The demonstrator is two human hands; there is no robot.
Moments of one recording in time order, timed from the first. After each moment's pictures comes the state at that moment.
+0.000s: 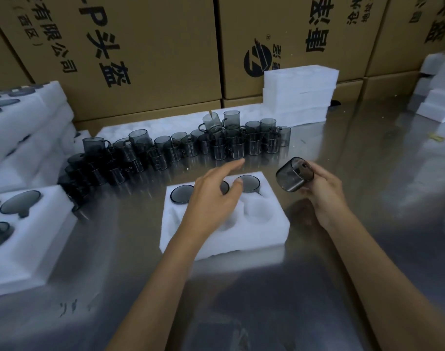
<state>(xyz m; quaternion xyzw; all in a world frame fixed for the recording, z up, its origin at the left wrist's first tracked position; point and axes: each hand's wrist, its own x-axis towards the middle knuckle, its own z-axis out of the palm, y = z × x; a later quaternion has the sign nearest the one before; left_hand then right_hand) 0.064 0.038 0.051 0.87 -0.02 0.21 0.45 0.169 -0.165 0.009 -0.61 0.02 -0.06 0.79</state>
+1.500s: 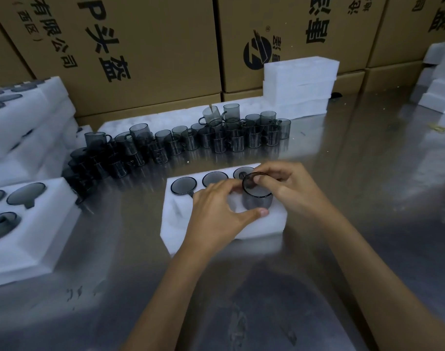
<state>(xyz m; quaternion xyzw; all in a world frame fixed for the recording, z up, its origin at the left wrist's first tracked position) 0.028 0.020 0.040 0.92 0.00 0.20 0.35 0.101 -0.136 0.050 -0.73 -0.28 -0.01 0.63</state>
